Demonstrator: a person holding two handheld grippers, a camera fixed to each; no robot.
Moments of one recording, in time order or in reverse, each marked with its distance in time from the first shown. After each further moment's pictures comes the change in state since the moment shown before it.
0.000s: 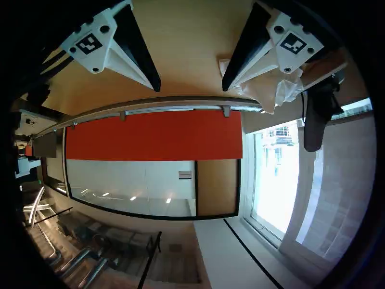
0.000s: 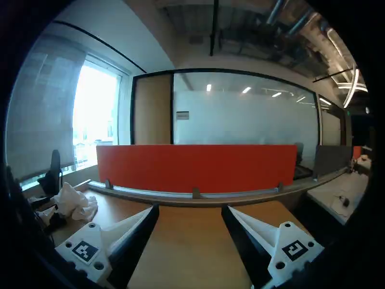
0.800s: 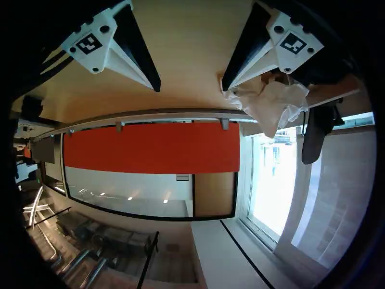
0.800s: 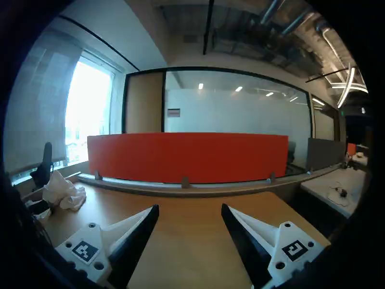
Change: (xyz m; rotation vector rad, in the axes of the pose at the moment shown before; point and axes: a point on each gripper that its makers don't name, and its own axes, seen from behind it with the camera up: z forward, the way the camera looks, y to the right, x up) left arm -0.090 -0.005 0.006 0.017 0.017 -0.011; right arm -0.075 0.027 0.006 -0.064 0.007 -0.004
